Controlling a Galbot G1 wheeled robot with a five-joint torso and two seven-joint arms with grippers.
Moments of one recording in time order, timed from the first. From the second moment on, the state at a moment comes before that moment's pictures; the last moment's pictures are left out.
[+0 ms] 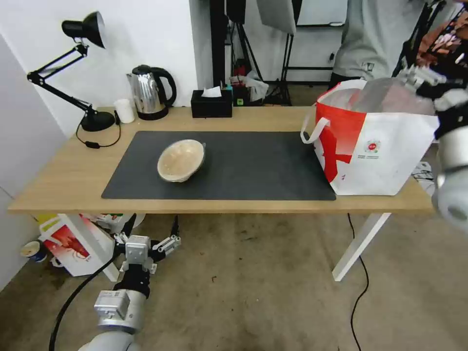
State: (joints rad) left arm 1.80 -1.50 -0.55 -2.30 0.00 0.00 0.00; right arm -1.16 0.65 0.68 2.27 0.79 0.04 0.43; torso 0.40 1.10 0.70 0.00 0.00
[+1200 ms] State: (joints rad) left arm 1.80 -1.50 -0.55 -2.30 0.00 0.00 0.00; right arm -1.55 1.18 0.49 2.34 0.25 0.36 0.28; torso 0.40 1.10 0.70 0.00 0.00
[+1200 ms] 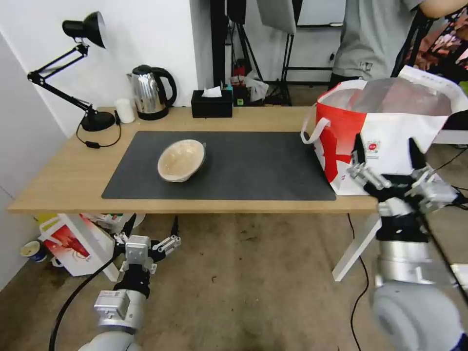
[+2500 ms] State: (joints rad) left arm 1.80 -1.50 -0.55 -2.30 0.00 0.00 0.00; right arm -1.67 1.31 0.25 2.08 -0.08 0.61 0.41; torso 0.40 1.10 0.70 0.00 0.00
